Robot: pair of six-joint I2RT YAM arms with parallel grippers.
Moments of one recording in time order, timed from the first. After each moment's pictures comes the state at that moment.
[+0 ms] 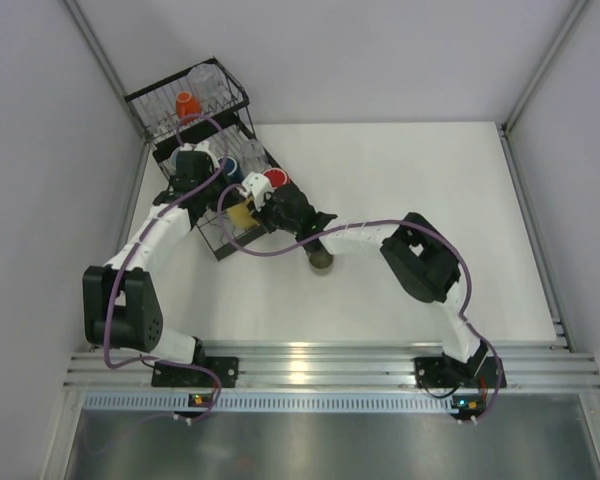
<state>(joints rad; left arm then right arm) -0.12 1.47 1.08 -0.28 0.22 -0.50 0.91 2.14 1.47 0.36 -0.03 -0.16</state>
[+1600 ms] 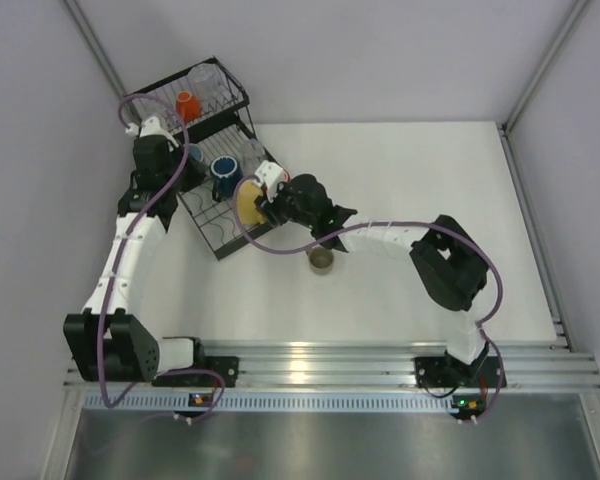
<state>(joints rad) -0.01 1.31 1.18 -0.32 0.03 -0.52 0.89 1.99 1.38 0.35 -0.06 -0.18</state>
